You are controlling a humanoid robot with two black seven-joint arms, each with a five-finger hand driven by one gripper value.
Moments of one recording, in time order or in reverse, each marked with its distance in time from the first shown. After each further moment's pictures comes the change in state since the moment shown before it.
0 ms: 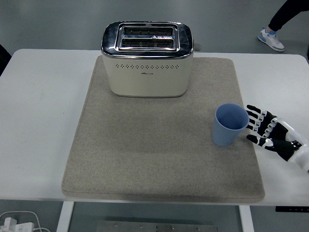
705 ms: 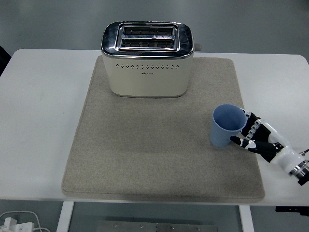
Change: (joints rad) left arm 0.000 0.000 0.000 -0.001 0.001 0.000 0.000; right arm -0.002 0.086 0.003 0.009 -0.037 -0.048 0.000
